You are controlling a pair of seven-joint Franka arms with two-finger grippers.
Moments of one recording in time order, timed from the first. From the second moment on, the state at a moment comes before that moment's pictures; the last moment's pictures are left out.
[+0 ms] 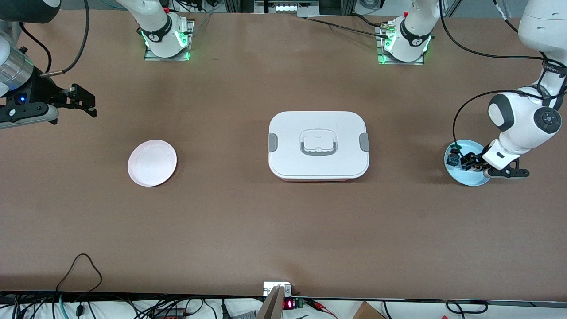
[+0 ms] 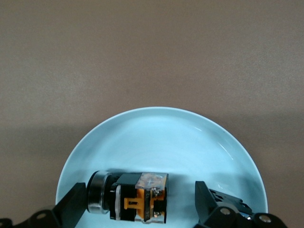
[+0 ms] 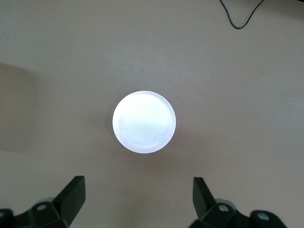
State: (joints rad) left arm 0.32 0.45 0.01 -2.17 0.08 2.71 0.29; right arm 0.11 -0.02 -0.06 -1.71 -0.03 1.73 -0.17
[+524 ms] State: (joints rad) left arm 0.32 0.45 0.01 -2.17 0.08 2.72 0.31; right arm 0.11 -0.02 -0.06 -1.71 -0.03 1.73 -0.17
